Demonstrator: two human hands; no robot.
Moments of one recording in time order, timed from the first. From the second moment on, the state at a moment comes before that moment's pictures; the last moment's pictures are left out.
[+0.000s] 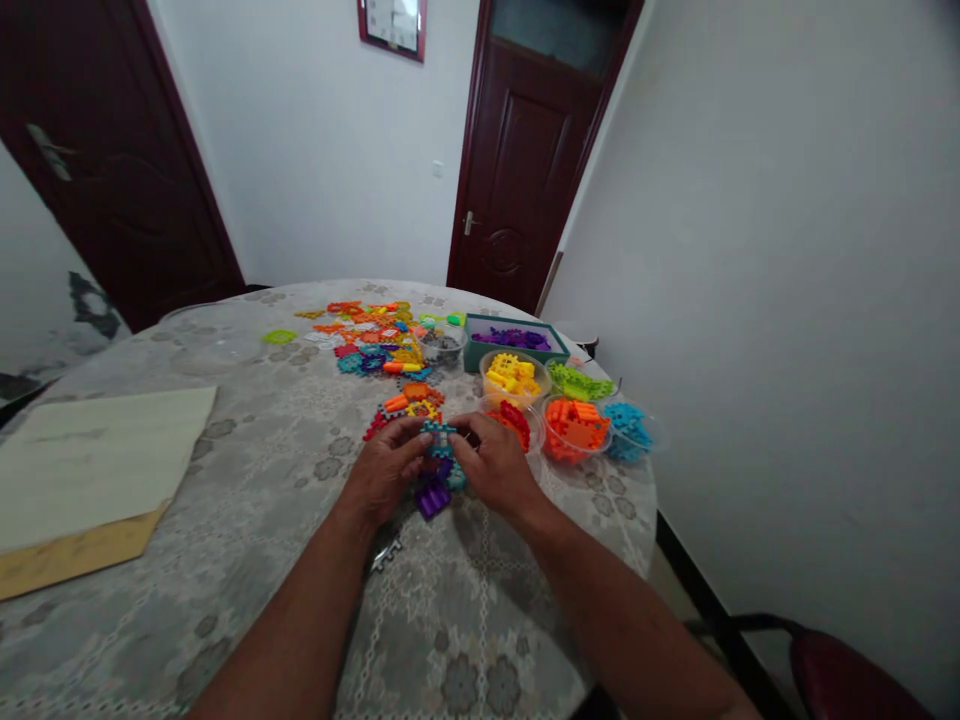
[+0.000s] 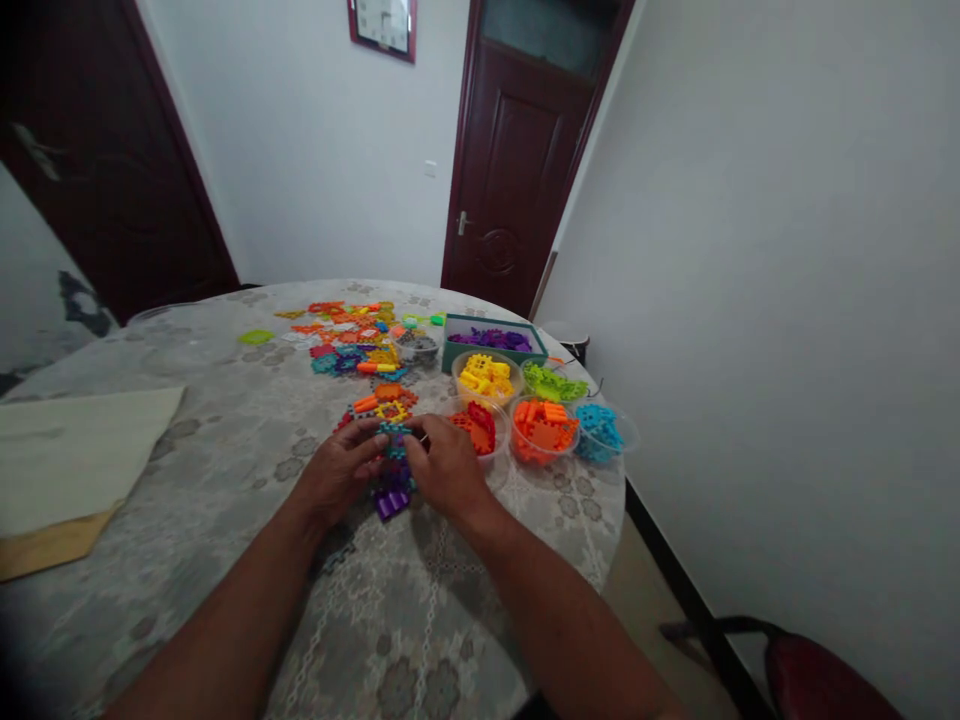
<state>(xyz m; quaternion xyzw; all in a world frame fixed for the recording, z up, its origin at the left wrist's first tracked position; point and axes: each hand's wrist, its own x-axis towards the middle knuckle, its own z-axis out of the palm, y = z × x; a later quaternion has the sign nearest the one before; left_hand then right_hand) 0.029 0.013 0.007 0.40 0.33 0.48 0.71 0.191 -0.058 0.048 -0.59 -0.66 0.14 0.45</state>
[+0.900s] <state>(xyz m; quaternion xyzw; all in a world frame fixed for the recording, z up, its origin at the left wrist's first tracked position) 0.023 0.031 -0.001 0.34 0.41 0.56 0.64 0.481 -0.134 0.015 -0.84 -0.33 -0.26 0.33</state>
